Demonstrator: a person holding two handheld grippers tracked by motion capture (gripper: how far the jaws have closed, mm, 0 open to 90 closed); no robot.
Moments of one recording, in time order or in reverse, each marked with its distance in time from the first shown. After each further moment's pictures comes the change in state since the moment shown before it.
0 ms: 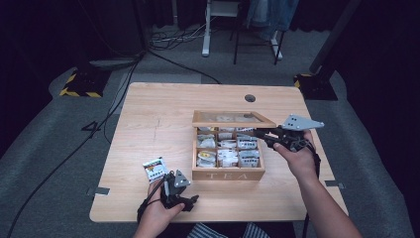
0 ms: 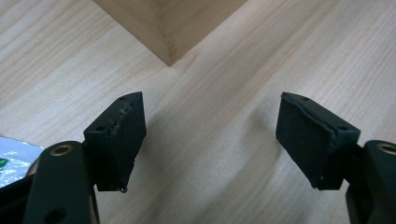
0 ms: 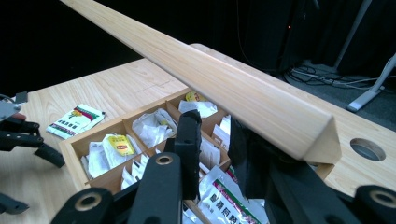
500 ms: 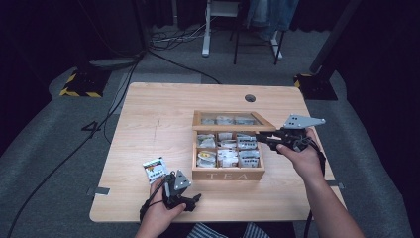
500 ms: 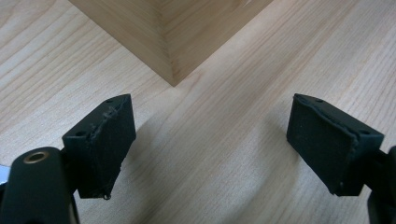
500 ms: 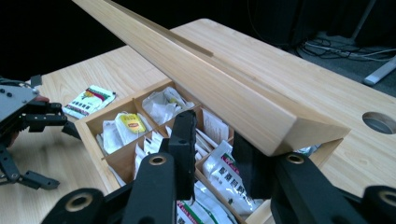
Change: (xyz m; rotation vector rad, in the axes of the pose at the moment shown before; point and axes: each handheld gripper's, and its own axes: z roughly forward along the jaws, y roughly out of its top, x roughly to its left) left arm 0.000 -0.004 0.009 -0.080 0.006 0.014; right arm -0.002 0.003 -0.007 0.104 0.039 0.038
